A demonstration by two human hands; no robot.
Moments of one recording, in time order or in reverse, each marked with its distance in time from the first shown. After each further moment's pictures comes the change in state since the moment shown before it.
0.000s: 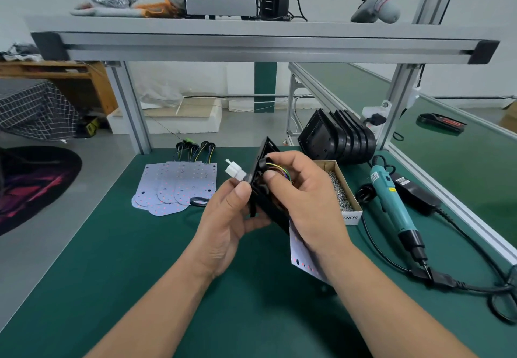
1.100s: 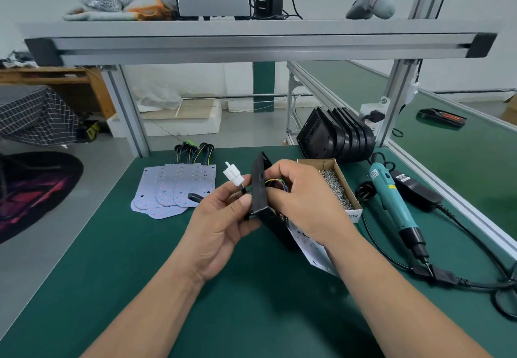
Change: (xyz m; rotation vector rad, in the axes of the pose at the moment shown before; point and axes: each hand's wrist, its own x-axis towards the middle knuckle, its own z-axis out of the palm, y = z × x) left_hand 0.004 -0.002 -0.013 -0.173 0.044 -0.091; right_hand 0.016 0.002 -0.016 -0.512 -0.137 0.062
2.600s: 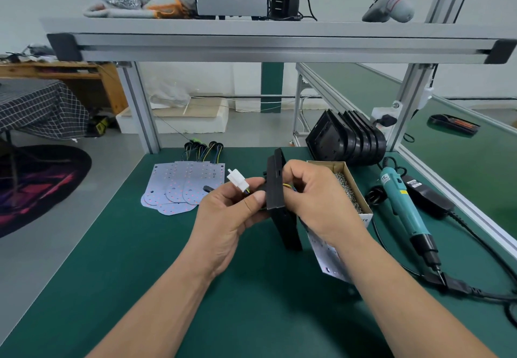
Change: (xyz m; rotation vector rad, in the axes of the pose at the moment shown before) left_hand -0.004 0.008 0.008 0.120 0.100 0.141; right_hand 0.003 0.006 0.002 0.124 -0.040 -0.084
